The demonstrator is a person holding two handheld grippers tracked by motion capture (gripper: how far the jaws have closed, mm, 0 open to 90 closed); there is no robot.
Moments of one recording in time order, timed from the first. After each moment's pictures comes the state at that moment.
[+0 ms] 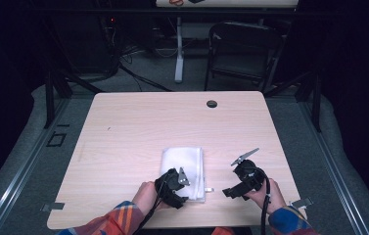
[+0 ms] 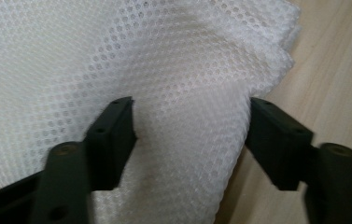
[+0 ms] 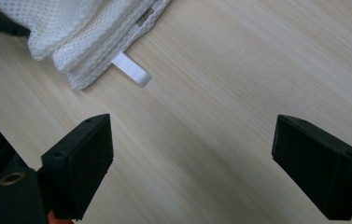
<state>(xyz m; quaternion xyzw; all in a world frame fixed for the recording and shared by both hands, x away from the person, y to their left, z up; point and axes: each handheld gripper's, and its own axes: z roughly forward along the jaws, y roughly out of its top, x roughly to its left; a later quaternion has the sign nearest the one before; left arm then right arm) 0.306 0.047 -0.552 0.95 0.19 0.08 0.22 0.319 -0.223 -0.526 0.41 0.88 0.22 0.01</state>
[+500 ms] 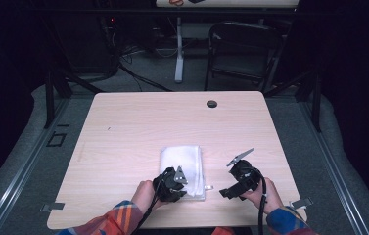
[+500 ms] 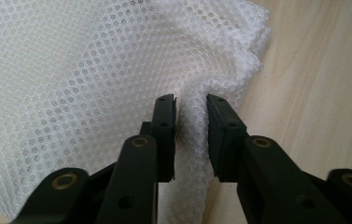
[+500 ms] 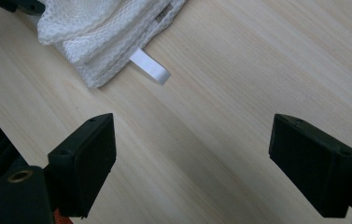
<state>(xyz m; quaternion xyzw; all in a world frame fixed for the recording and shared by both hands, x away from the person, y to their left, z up) 0.309 0.054 -0.549 0.95 0.18 0.06 0.25 0.320 -0.212 -0.526 0.40 0.89 0.22 0.01</state>
